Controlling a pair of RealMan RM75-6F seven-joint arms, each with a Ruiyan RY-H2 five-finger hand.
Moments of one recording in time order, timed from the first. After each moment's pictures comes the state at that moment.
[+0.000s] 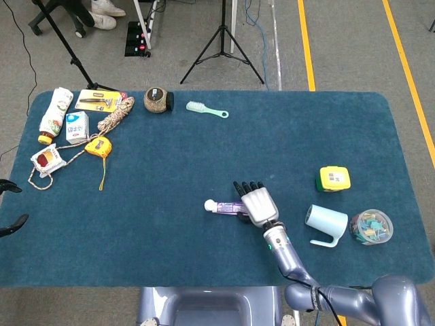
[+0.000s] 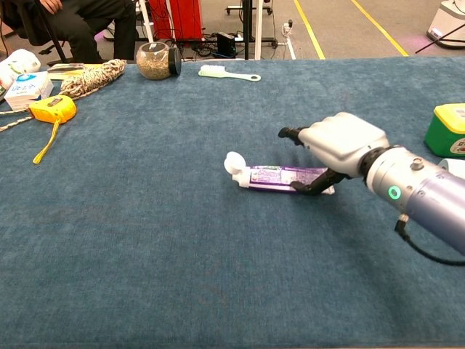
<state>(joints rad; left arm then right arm) -0.12 -0.83 -0.10 -1.83 1.45 1.46 -0.10 0.71 -1.81 0.15 -1.29 -1.09 1.07 -0.80</state>
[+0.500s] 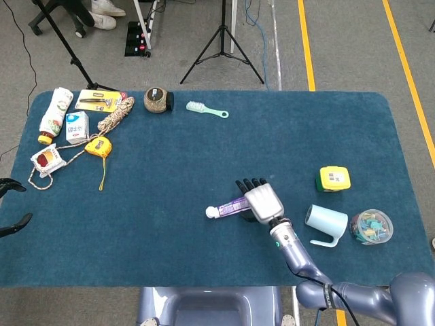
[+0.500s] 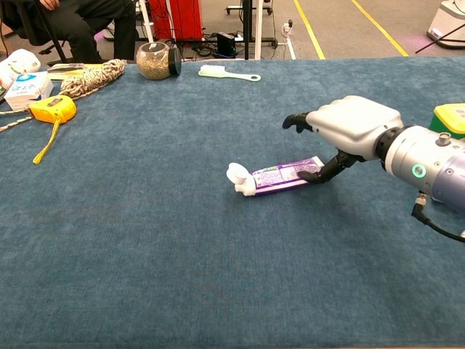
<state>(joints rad) -0.13 -0.83 -0.10 -1.84 1.45 1.45 -0.09 0.71 -1.69 0.15 -1.43 -1.13 1.02 -0.73</state>
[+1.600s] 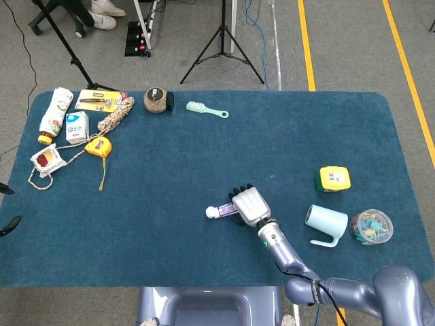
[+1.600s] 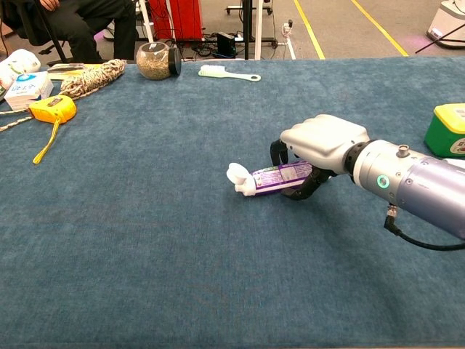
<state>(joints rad) -0.11 -0.83 -0.09 -1.80 1.43 1.46 -0.14 0.78 -1.77 0.15 -1.34 -1.07 0.96 -0.70</state>
